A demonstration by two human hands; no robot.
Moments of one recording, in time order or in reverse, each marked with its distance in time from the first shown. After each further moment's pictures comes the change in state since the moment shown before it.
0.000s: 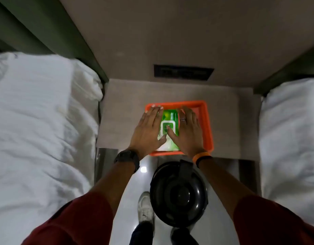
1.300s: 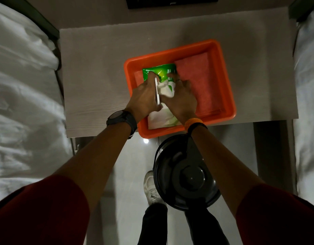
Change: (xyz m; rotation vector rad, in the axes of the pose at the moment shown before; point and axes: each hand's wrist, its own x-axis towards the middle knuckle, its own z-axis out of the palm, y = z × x) left_hand 0.067 -0.048 0.132 -0.294 -0.282 -0.054; right_hand 0.035 0.038 0.139 0.341 -0.250 0.525
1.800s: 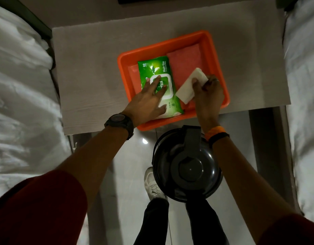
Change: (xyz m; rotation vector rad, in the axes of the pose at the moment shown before) left_hand -0.026 0.007 0.016 0.341 -0.197 0.217; right_hand -0.044 0.038 -0.046 0.562 0.449 0.161
